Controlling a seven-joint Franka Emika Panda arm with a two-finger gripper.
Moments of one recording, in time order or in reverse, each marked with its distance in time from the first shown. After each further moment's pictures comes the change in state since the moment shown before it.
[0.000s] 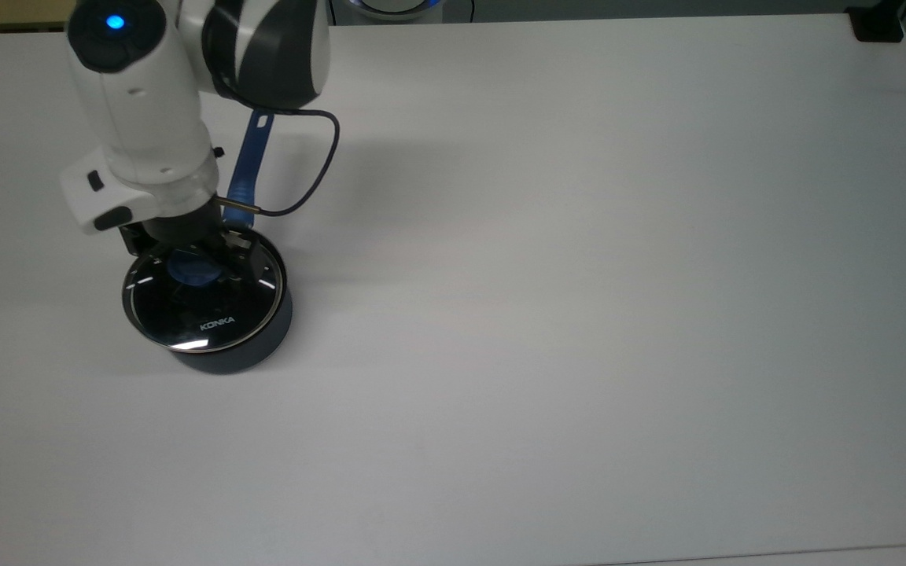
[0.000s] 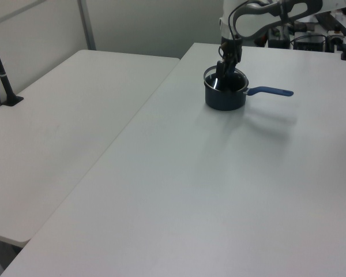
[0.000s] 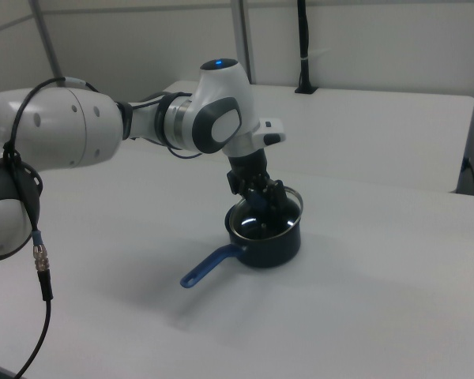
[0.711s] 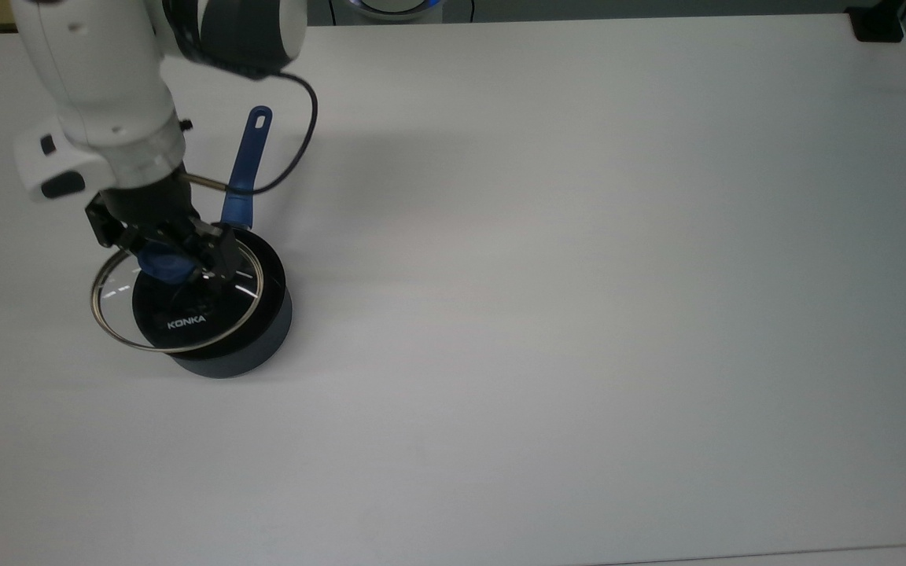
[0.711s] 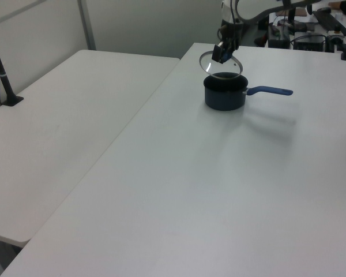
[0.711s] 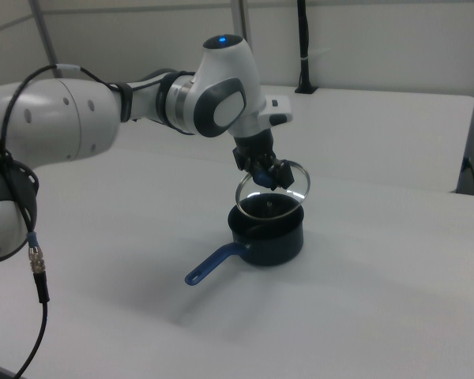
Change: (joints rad) arm -0.023 -0.011 -0.002 0.077 0.080 0.001 0.000
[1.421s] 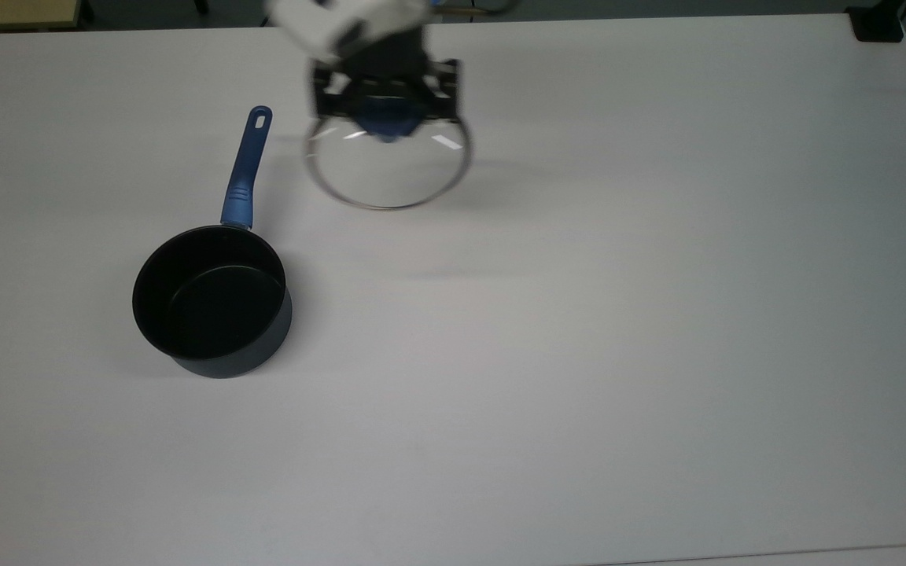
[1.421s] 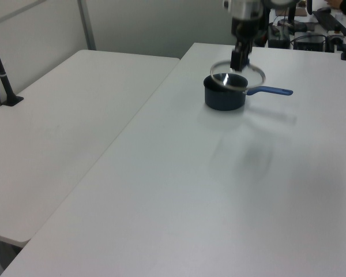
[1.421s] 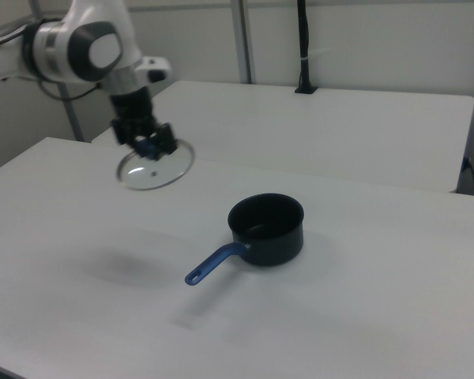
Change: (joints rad) arm 0.147 -0.371 0.130 -0.241 -0.004 -0.272 0.027
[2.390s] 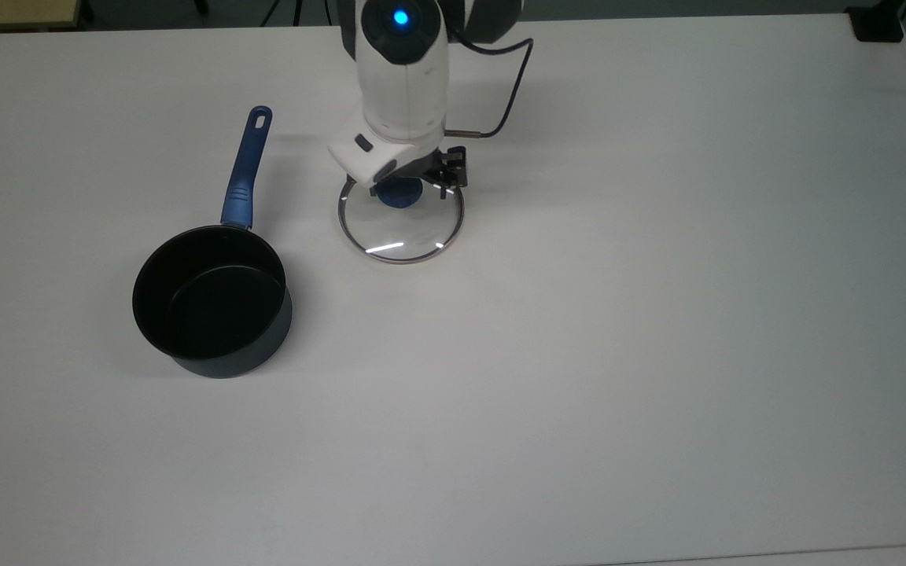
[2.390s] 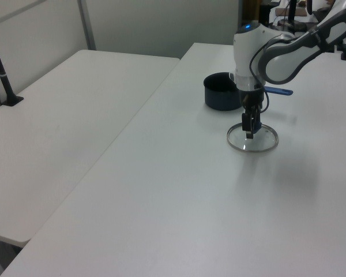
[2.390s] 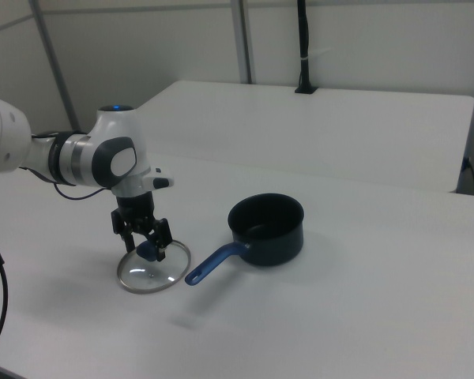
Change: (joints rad) arm 0.088 0.098 -0.030 -0.407 -0.019 0.305 0.067
